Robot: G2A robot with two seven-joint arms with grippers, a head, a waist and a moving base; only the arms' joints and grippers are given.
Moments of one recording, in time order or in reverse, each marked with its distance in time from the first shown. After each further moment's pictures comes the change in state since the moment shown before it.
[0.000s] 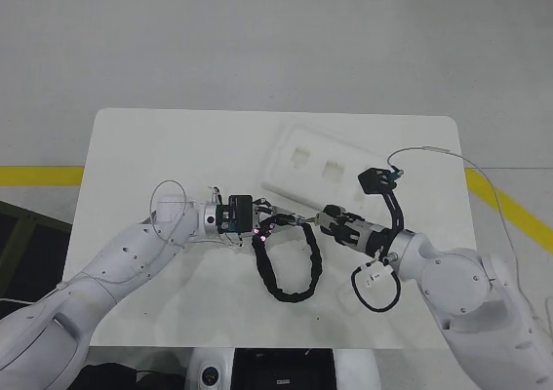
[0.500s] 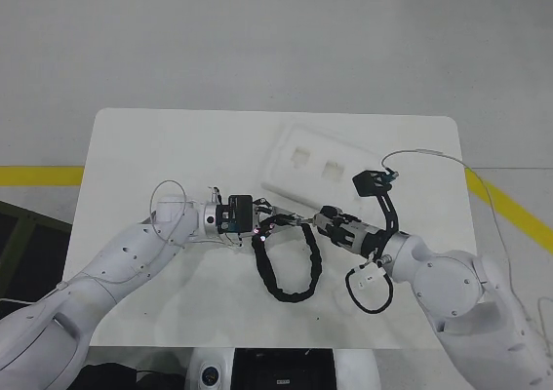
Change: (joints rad) left arm 0.000 0.000 0.000 0.000 0.000 0.000 0.000; right arm 0.000 -0.003 -0.033 -0.004 -0.038 0.010 -0.019
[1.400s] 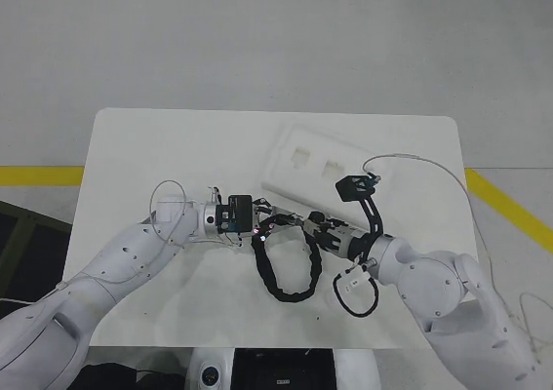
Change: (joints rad) left arm 0.000 0.000 0.000 0.000 0.000 0.000 0.000; right arm 0.041 -0.013 -0.082 0.029 -0.032 0.004 -0.003
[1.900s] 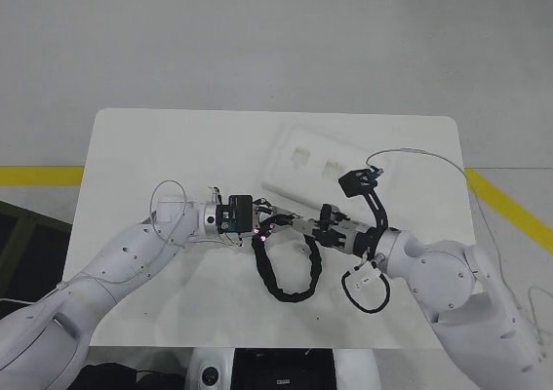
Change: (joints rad) left arm 0.001 0.000 -0.001 -0.001 -0.001 0.001 -0.002; right arm 0.015 0.008 0.066 0.030 0.057 -0.176 0.035
